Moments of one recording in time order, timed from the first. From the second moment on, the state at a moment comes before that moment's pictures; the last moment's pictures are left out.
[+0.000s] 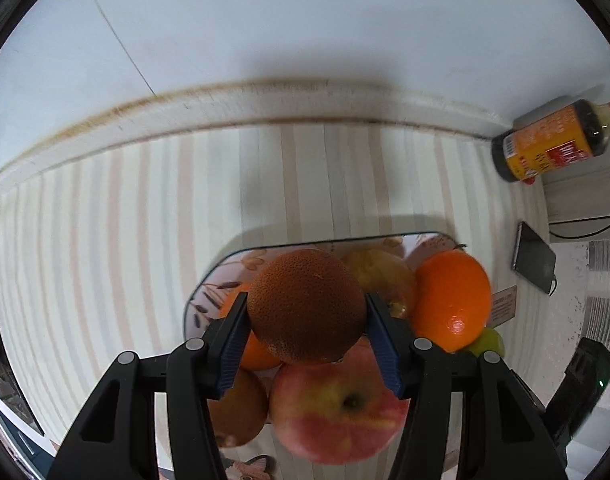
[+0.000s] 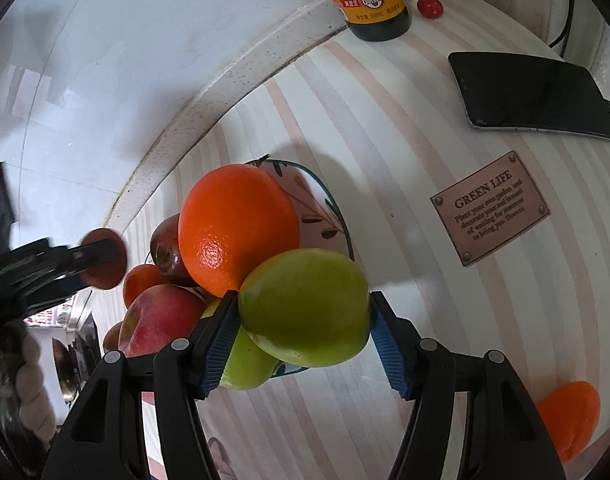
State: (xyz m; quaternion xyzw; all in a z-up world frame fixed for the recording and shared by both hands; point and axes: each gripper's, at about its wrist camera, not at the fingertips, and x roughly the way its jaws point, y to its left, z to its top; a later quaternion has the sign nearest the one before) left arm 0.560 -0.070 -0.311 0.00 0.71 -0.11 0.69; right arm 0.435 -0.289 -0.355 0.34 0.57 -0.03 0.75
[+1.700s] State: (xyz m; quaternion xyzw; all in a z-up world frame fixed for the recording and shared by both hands) left arm 0.667 -0.067 -0.369 0.01 0.69 -0.05 0.72; right arm 0.446 -0.294 -0.350 0.34 0.57 0.00 0.75
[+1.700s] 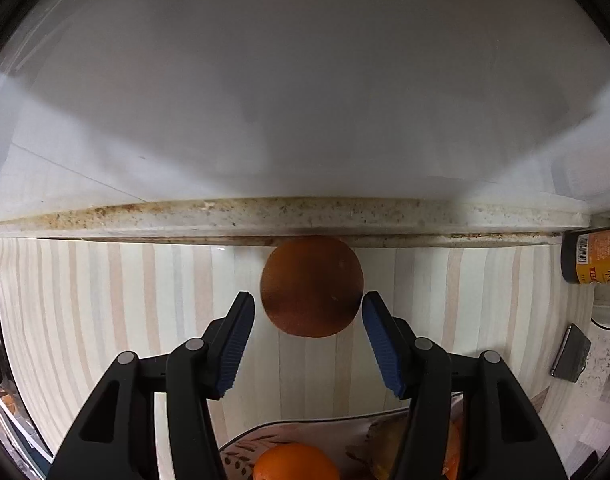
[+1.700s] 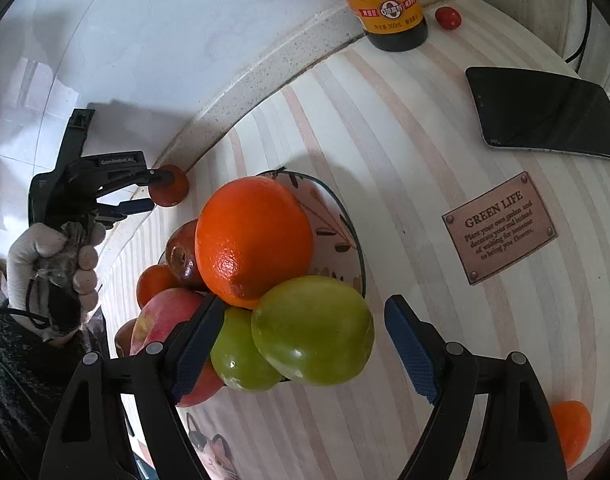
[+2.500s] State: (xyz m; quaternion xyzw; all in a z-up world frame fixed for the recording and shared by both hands) left arm 0.579 -0.049 -0.306 0.00 0.68 -0.16 0.72; right arm 0.446 -0.292 -0.335 0.32 0.56 0.01 0.76
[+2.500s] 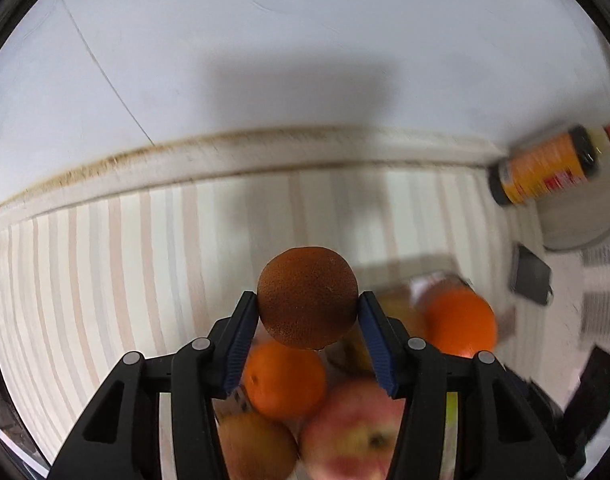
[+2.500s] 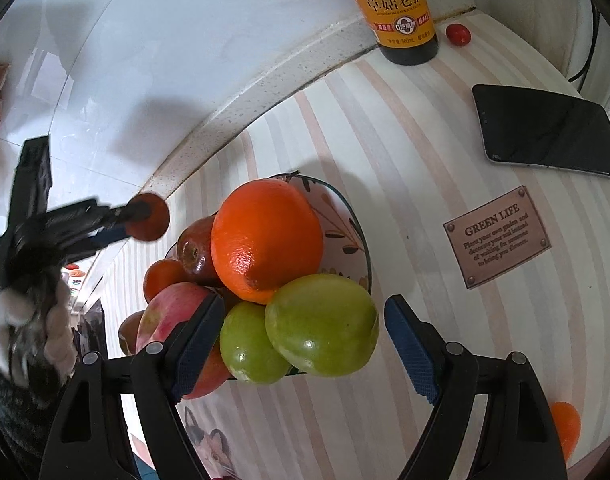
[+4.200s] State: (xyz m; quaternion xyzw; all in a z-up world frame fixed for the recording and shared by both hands) left arm 0.412 -0.023 -0.193 0.00 0.59 -0.07 0.81; right arm 0.393 -0.245 -0.202 0.09 0.55 -0.01 0.83
